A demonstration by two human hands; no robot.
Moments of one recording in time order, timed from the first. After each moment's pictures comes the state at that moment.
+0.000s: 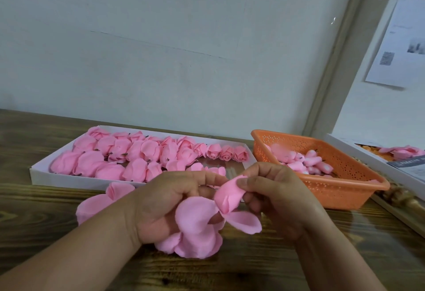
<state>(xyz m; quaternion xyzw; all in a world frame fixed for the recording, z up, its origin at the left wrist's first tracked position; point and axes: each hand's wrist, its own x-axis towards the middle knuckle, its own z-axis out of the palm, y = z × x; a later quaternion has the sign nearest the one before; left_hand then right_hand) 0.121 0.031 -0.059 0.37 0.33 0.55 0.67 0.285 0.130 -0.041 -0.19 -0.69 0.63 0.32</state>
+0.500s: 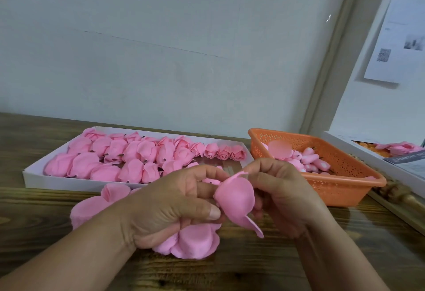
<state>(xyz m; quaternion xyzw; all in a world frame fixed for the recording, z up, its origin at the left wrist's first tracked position) 0.127 0.026 -0.057 0.47 0.34 0.54 0.60 0.289 0.128 -0.038 -0.16 -0.66 0.65 0.34</state>
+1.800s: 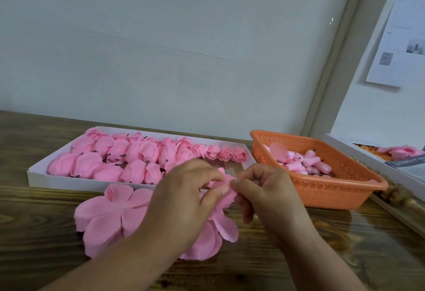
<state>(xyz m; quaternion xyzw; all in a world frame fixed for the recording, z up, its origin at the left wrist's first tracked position) 0.150 0.029 -0.068 0.59 0.62 0.52 -0.05 0.277 0.118 -0.049 -0.24 -0.74 0.49 0.40</state>
